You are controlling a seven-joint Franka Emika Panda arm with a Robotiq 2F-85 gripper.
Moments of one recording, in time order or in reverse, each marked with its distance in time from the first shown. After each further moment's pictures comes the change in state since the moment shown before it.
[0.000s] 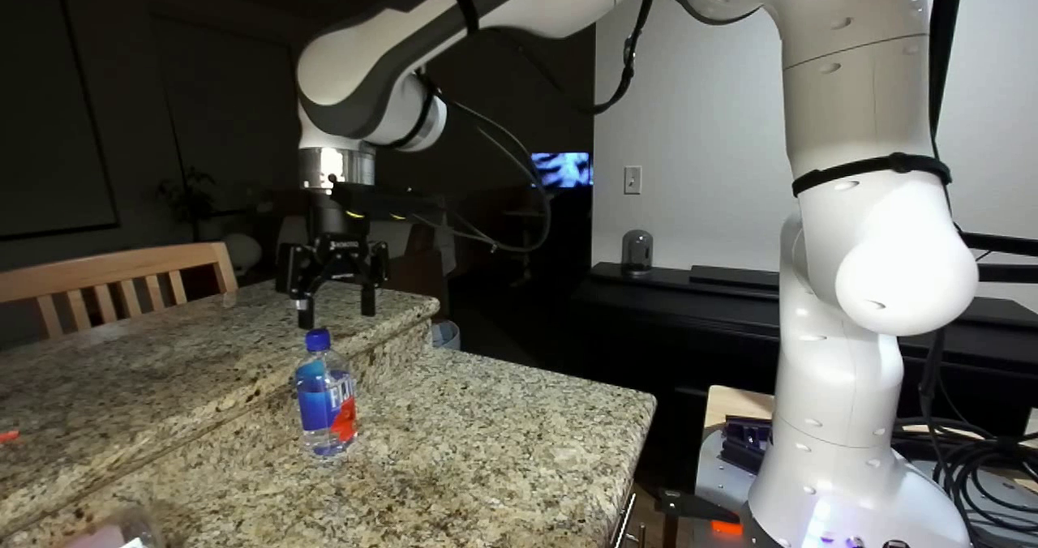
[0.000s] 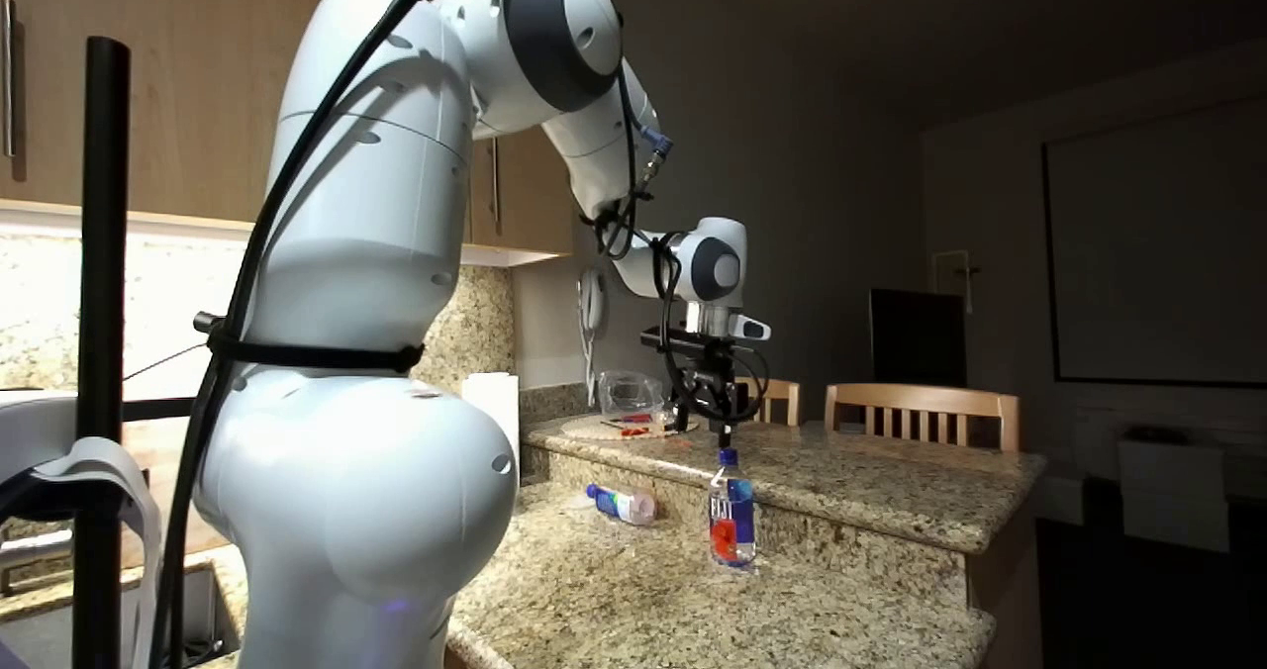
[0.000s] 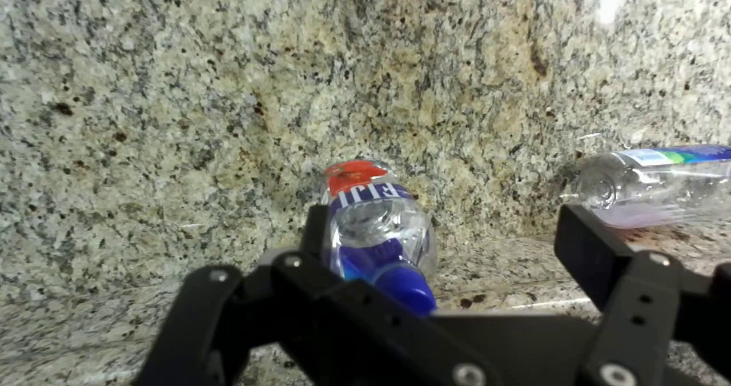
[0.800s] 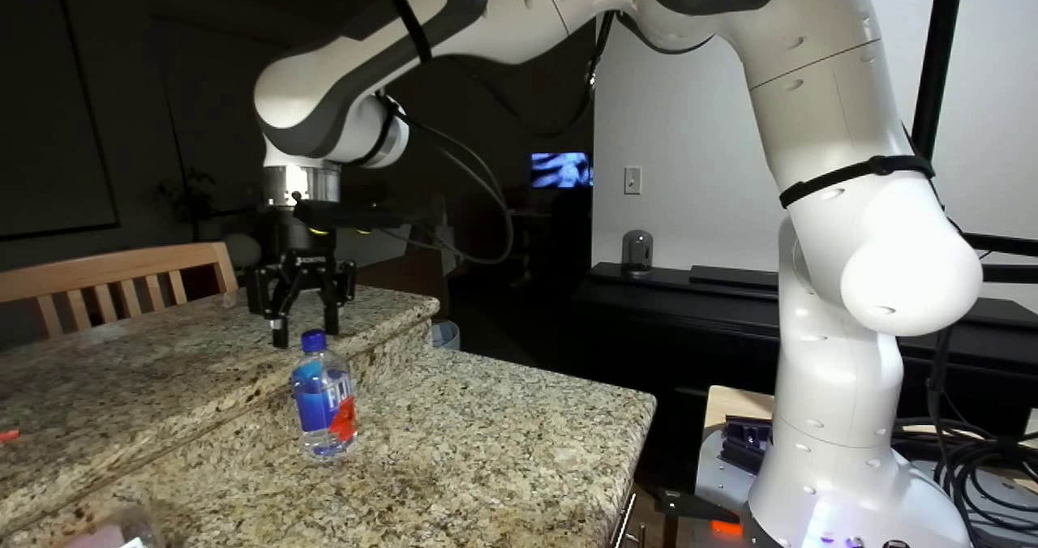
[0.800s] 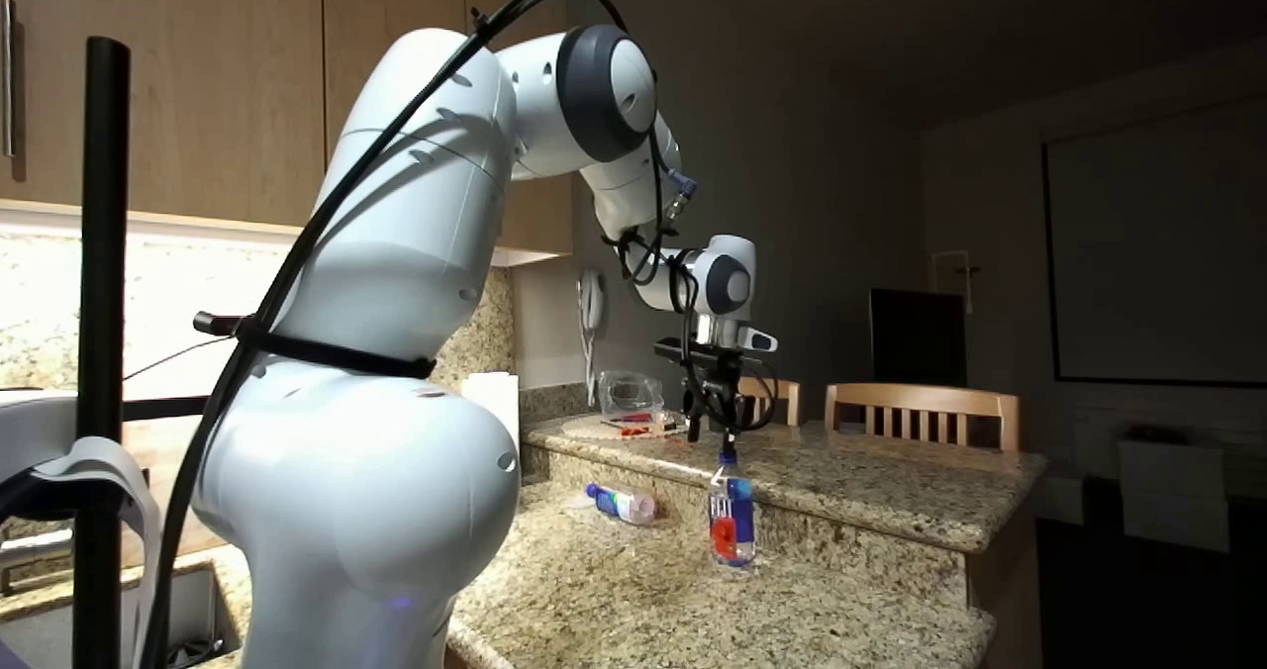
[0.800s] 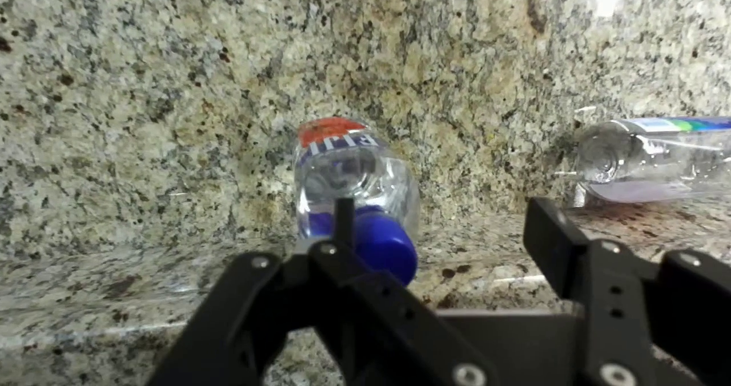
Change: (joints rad) arm 0.031 0.163 -0.016 0.181 -0.019 -0.029 -0.006
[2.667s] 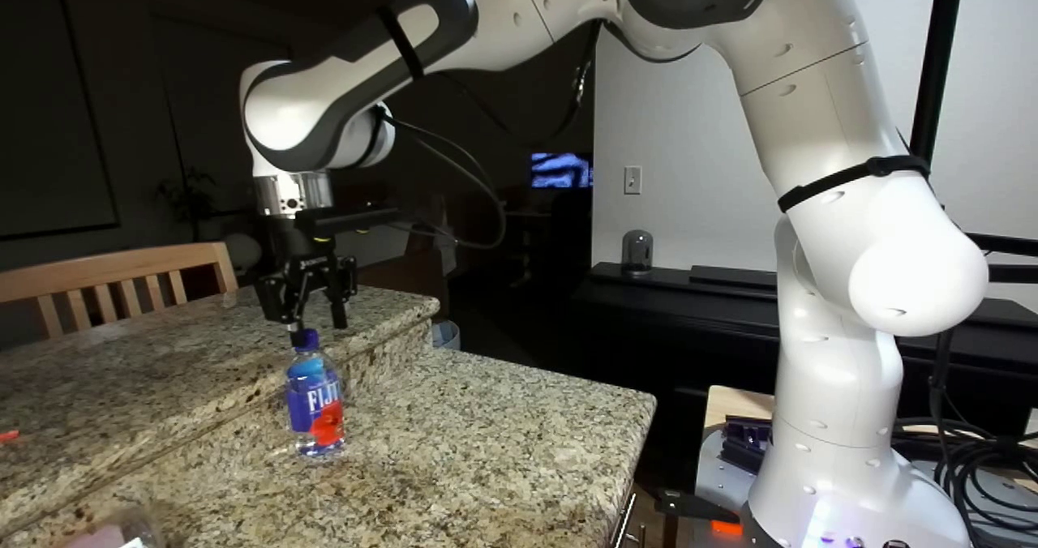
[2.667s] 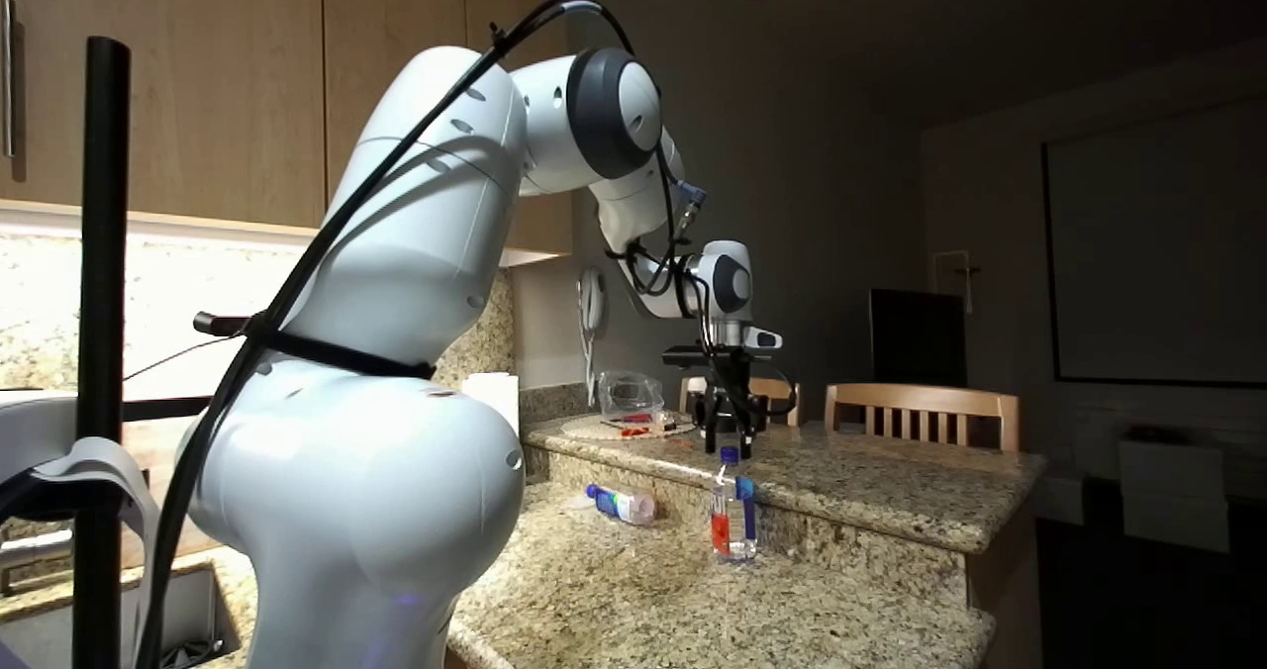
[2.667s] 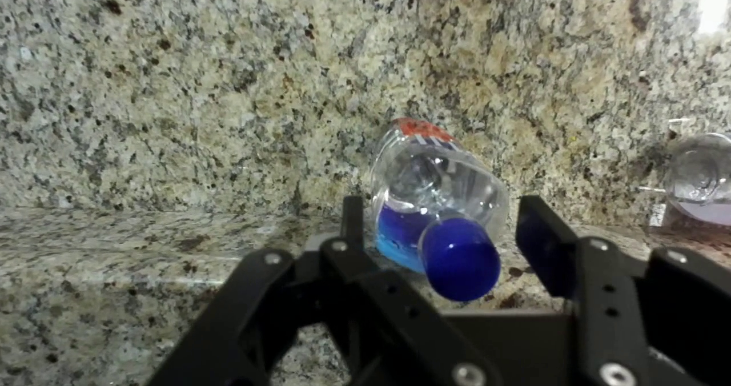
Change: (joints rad) arm 0.046 0.053 -0.047 0.078 -0.162 -0.072 0.026
